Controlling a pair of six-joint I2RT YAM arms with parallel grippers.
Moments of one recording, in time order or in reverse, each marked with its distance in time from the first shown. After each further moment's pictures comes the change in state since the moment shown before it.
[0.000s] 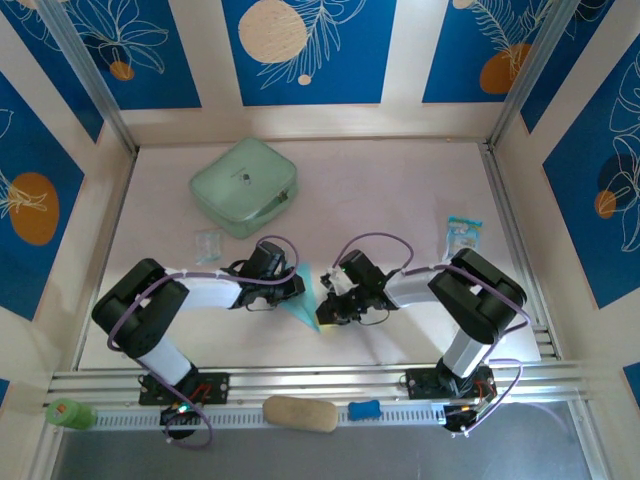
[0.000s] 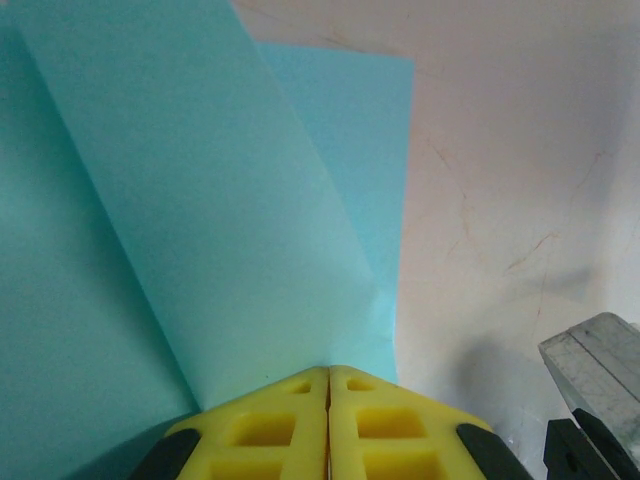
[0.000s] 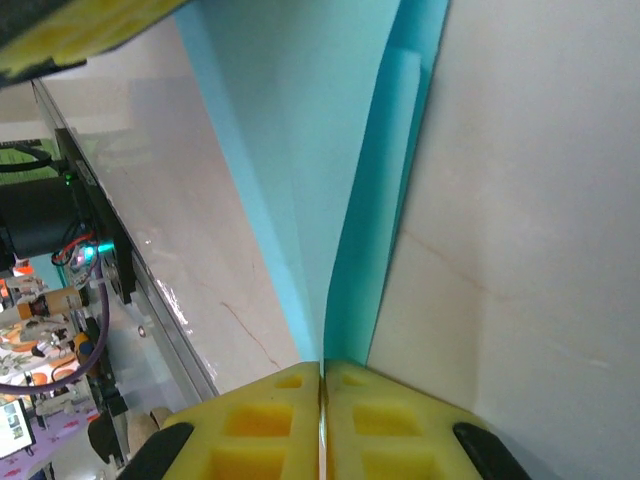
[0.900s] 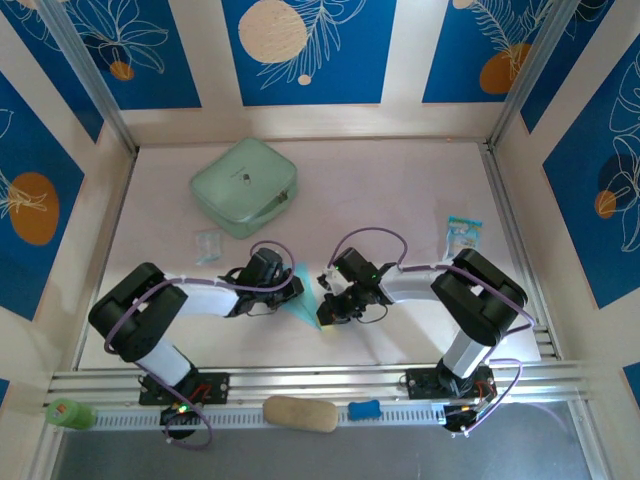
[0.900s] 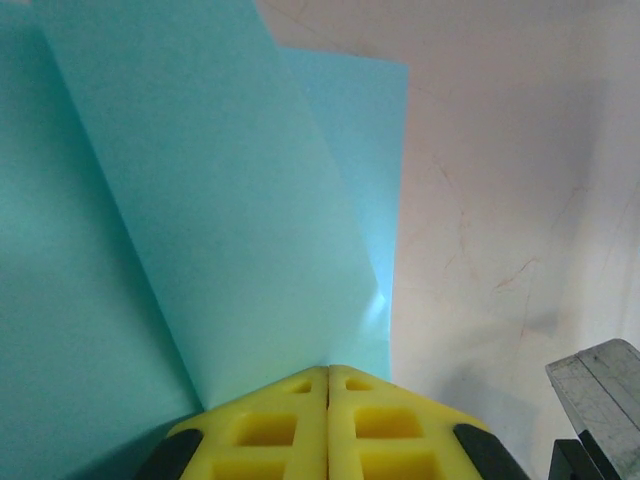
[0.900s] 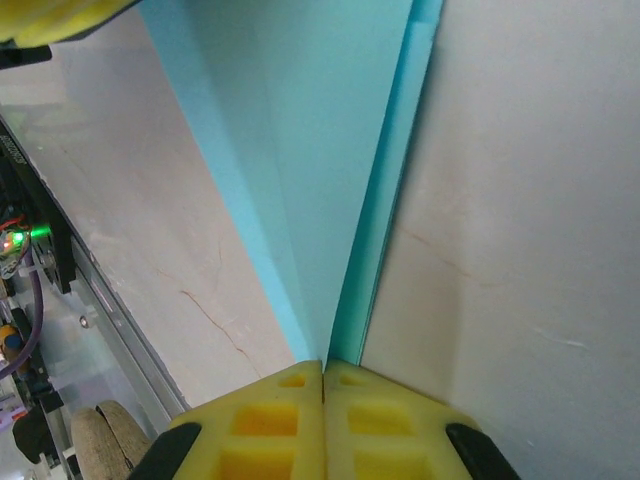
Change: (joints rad) left arm -0.020 -0.027 -0.078 0.124 -0.065 -0.111; right arm 0.029 -0.008 0.091 -0.212 0.093 -0.120
